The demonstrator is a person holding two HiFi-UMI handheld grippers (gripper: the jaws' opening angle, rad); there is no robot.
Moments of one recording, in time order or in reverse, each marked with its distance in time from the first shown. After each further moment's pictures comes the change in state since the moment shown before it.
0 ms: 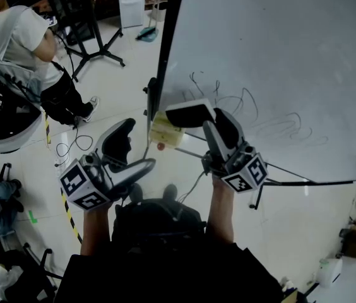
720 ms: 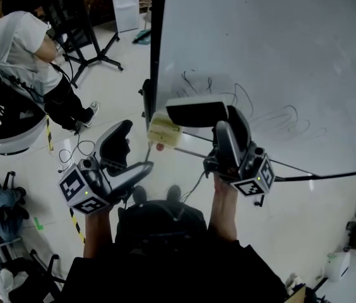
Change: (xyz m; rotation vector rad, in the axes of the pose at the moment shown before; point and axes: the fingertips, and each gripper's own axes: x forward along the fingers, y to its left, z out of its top) left arm 0.002 -0.017 0.007 0.008 -0.006 -0.033; right arm -0.011 0.025 0.067 0.101 -0.242 0.057
